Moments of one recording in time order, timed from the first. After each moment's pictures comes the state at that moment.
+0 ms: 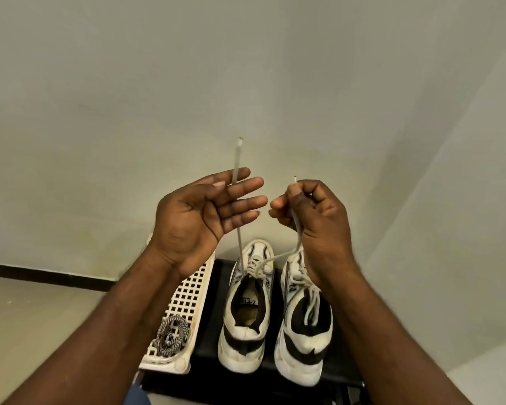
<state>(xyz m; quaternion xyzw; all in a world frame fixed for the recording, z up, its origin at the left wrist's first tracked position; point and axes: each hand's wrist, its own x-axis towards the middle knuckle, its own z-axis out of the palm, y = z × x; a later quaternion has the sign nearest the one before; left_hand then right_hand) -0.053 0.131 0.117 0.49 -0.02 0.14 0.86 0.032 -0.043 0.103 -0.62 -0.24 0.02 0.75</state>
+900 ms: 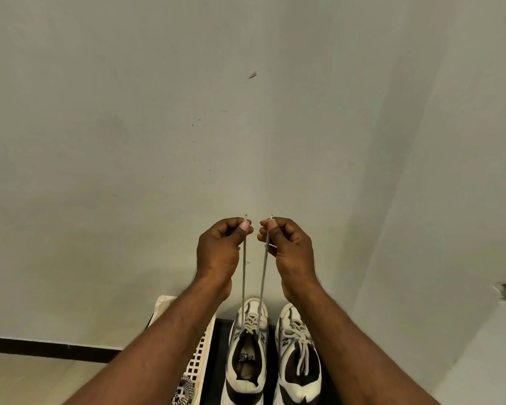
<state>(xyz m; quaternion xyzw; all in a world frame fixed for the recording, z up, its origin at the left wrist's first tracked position) -0.042 0.095 0.192 0.59 0.16 0.32 0.73 0.017 -0.016 0.184 -0.64 -0.20 -0.02 0.74</state>
